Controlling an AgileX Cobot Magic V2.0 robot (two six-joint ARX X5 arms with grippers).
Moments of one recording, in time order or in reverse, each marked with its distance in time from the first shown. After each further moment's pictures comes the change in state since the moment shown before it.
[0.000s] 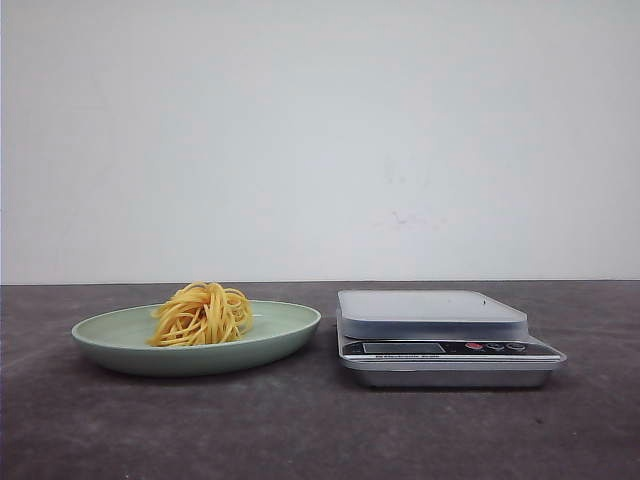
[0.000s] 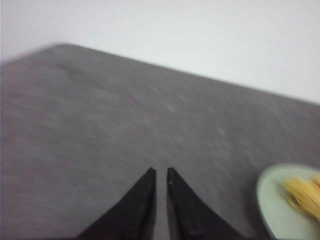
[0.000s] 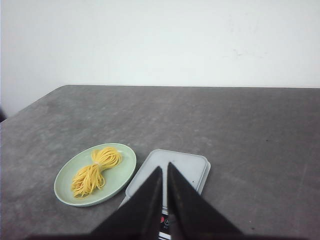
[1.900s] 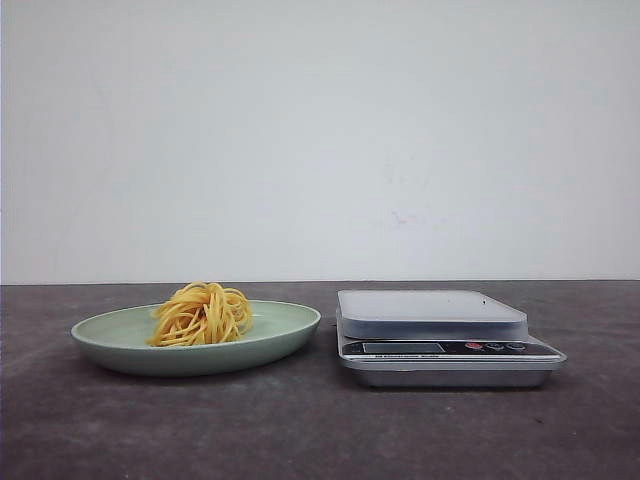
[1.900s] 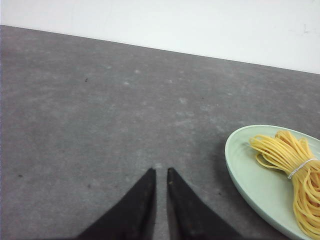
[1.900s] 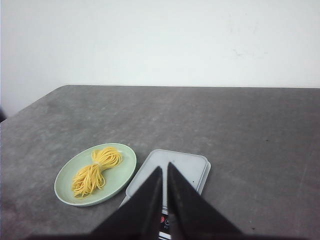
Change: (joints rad) left arm 0.005 0.000 -0.090 0.072 0.141 0.060; right arm 0.000 0.000 0.000 0.000 0.000 0.000
